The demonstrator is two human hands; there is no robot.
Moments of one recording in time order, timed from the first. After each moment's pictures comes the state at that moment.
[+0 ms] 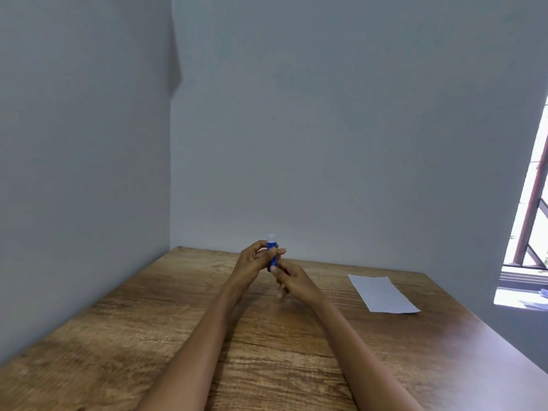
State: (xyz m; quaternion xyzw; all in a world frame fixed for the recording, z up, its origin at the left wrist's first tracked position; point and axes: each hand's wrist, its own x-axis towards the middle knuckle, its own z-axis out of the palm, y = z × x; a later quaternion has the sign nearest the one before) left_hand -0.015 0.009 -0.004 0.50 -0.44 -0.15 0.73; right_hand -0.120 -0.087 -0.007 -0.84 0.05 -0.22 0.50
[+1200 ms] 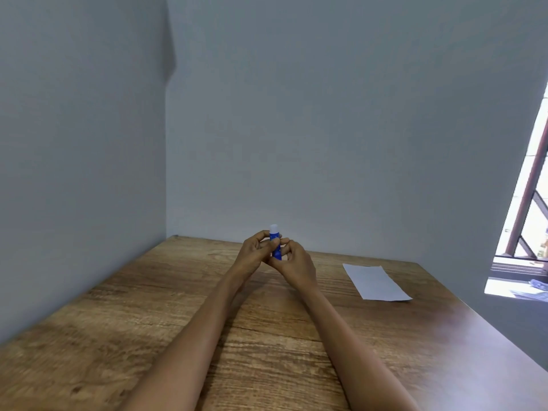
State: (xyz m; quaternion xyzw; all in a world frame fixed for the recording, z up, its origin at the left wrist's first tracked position) left_hand -0.028 0.003 -0.002 0.53 -0.44 -0.15 0.71; right_hand -0.118 -0.086 -0.008 -0.83 0.17 -0.38 0.37
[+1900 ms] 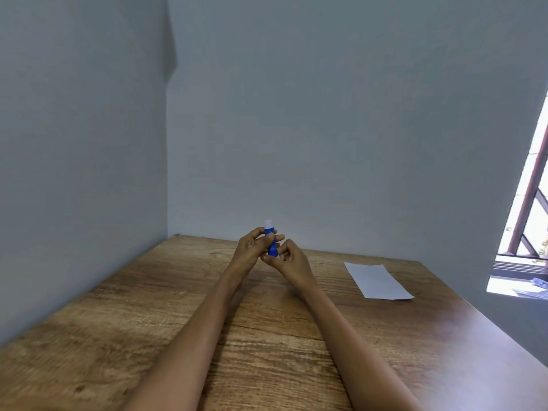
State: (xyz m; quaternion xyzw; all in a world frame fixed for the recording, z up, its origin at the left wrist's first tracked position) left_hand -0.024 0.008 -0.001 0.51 -0.43 -0.15 0.73; right_hand -0.118 -0.083 -0.010 -0.80 0.12 -0.34 0.49
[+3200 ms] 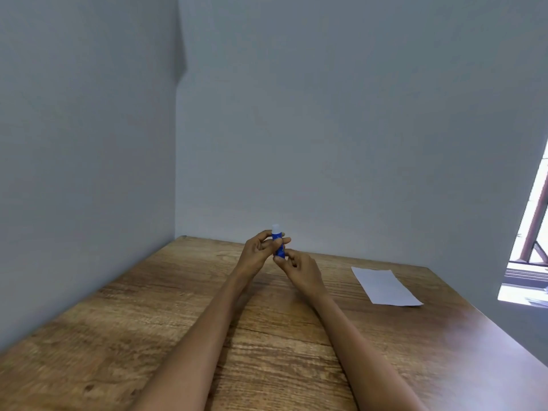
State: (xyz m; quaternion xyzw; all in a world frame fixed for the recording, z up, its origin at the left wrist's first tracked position) left_hand -0.027 0.013 0.002 0.50 -0.44 -0.13 0.73; right_hand -0.119 -0.088 -0.014 -0.86 0.10 -0.35 0.37
